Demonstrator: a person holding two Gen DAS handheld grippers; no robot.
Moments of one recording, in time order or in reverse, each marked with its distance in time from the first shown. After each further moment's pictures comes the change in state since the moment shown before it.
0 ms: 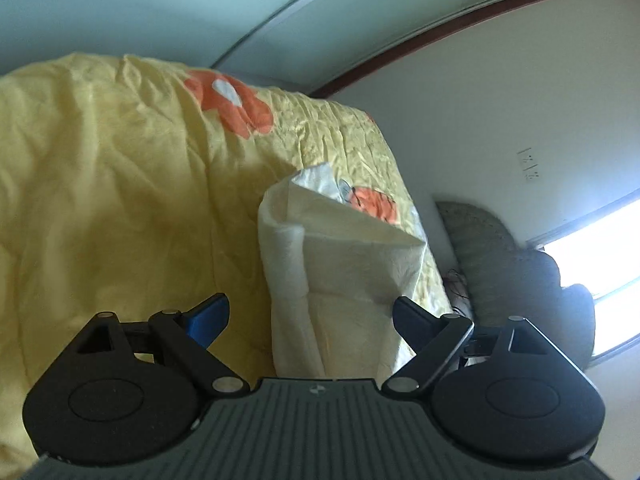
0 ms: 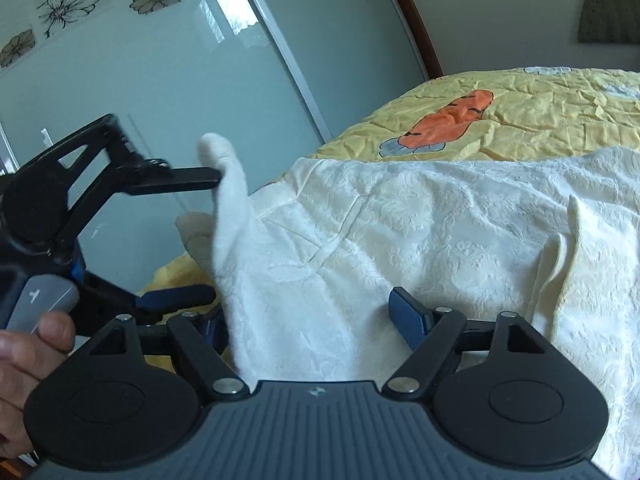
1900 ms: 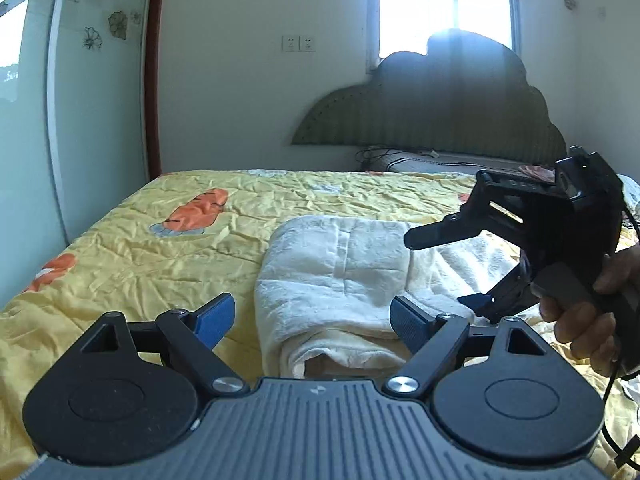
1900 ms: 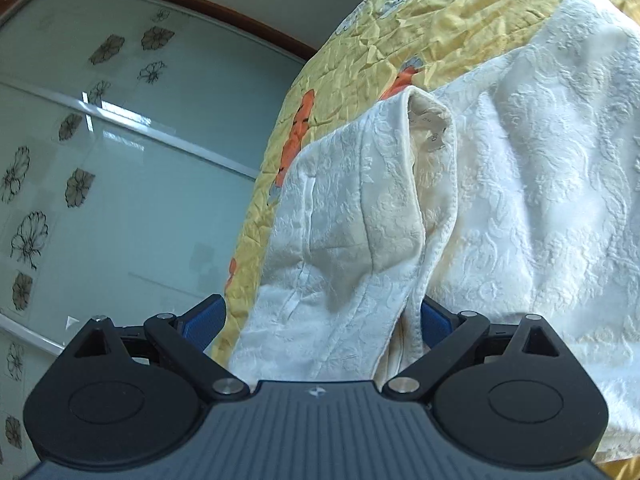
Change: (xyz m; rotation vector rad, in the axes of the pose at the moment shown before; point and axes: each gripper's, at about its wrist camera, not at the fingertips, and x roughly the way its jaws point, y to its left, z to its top) left arm -0.052 -0.103 -0.189 1.123 -0.105 -0.102; right arm -0.144 -0.145 -0.002 0.686 0.020 0.099
